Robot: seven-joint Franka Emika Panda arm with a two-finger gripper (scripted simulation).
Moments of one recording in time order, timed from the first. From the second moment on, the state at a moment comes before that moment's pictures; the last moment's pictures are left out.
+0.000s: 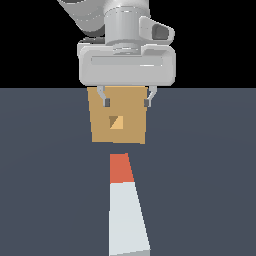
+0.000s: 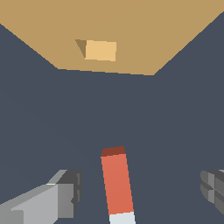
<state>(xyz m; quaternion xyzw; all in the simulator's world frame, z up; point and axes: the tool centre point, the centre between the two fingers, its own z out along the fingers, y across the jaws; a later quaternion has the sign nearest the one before) -0.003 0.001 0.161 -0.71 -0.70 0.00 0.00</state>
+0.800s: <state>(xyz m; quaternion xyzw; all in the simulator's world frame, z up) -0.007 -0.047 0.136 -0.70 -0.72 0.00 0.00</state>
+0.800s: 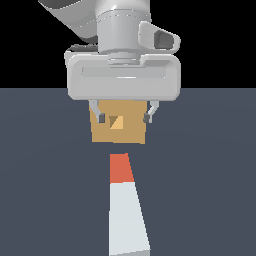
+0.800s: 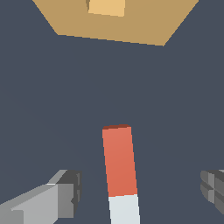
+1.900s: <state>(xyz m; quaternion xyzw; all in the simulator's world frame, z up) -0.006 -0.171 0.071 -0.66 -0.75 0.00 0.00</state>
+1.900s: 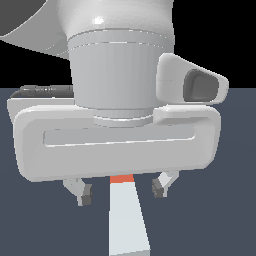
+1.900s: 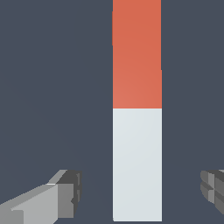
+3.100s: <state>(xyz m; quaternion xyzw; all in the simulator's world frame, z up) -0.004 -0.171 0.021 -0.66 -0.75 0.00 0.00</state>
